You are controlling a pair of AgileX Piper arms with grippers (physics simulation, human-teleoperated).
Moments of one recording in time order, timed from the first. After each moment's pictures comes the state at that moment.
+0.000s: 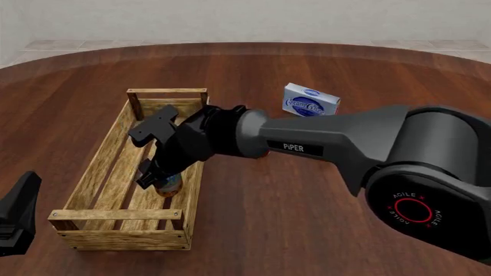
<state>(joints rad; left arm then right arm) 0.00 0.01 0.00 0.00 0.00 0.95 2.21 -1.70 0.43 -0.05</state>
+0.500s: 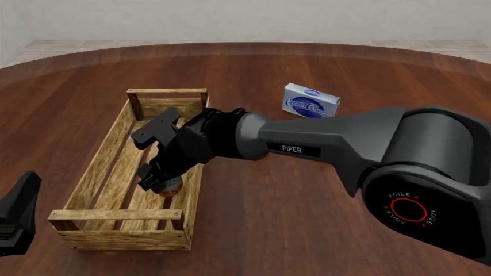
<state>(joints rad) 0.00 0.01 0.00 0.00 0.00 0.94 2.22 -1.69 0.43 -0.03</state>
